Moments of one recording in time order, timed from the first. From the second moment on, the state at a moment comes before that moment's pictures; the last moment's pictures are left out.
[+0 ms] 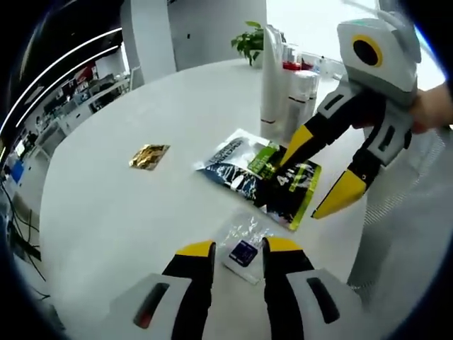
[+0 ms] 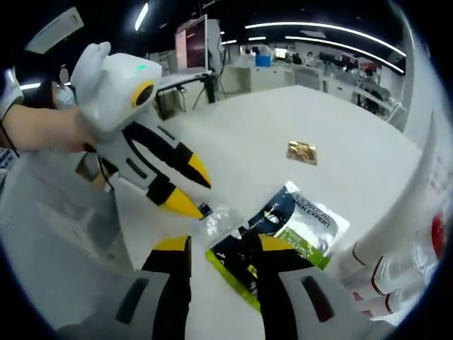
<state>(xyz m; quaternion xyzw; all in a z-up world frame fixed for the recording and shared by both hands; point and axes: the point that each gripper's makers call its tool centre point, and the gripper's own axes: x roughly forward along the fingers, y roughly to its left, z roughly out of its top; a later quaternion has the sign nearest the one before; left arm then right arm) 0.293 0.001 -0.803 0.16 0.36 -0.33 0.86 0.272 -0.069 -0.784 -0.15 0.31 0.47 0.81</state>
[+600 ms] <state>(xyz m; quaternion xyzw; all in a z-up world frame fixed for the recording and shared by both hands) 0.273 0.027 -0.770 0.14 0.36 -0.30 0.87 0.251 -0.096 -0.736 -0.11 0.29 0.45 0.84</state>
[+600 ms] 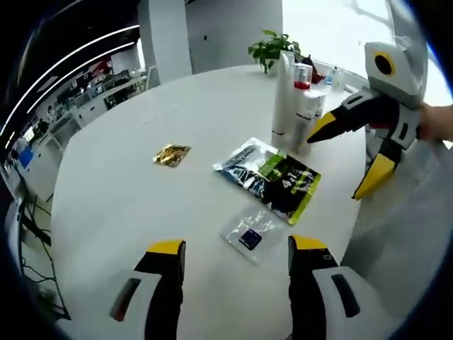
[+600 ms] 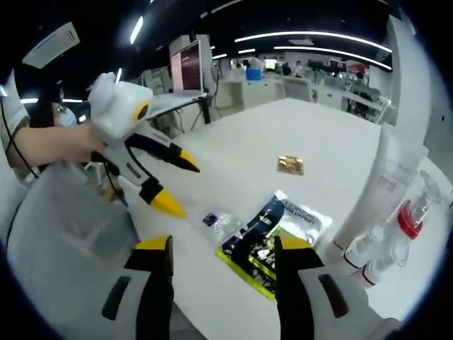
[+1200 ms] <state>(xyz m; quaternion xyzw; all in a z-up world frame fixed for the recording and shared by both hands) 0.243 0.040 -0.750 0.09 0.35 -0.29 0.89 0.247 -0.153 -0.704 -0.06 0.29 0.39 0.87</state>
